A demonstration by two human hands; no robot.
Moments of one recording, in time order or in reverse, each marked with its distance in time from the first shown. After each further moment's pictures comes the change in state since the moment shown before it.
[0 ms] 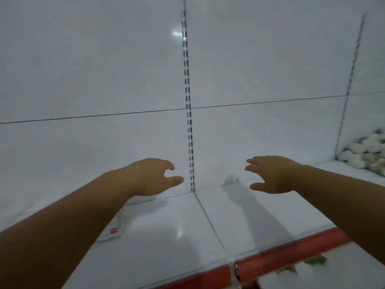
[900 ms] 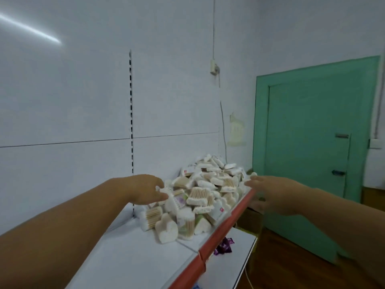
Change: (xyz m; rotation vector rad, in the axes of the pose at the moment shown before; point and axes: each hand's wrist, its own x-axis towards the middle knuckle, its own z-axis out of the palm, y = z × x) left_hand 0.336 0.617 0.031 0.032 -0.124 0.635; right_hand -0.266 0.533 0.085 0.056 -0.094 0.710
